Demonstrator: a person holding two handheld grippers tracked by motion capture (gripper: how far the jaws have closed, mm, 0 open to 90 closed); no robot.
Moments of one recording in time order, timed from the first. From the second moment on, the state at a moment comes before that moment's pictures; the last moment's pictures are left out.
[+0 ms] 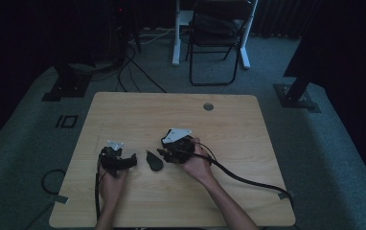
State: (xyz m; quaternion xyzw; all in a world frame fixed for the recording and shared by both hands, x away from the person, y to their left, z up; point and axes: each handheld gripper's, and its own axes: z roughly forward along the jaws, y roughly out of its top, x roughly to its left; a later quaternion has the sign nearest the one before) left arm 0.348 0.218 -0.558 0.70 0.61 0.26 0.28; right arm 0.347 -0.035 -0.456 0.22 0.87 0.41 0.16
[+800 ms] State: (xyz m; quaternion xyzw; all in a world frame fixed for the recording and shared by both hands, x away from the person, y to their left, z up) left arm 0.348 0.218 -0.558 0.70 0.61 0.26 0.28; right arm 0.344 -0.017 -0.474 0.22 0.88 0.39 0.16
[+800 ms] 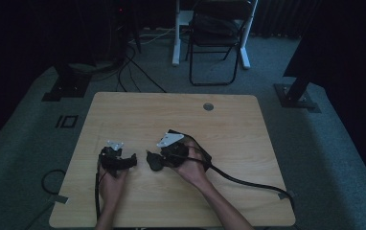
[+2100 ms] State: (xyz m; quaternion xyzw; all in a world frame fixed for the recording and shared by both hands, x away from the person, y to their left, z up) left arm 0.348 0.218 -0.558 0.70 0.60 0.26 0.28; right arm 0.352 0.007 -0.515 0.24 0.89 0.37 0.15
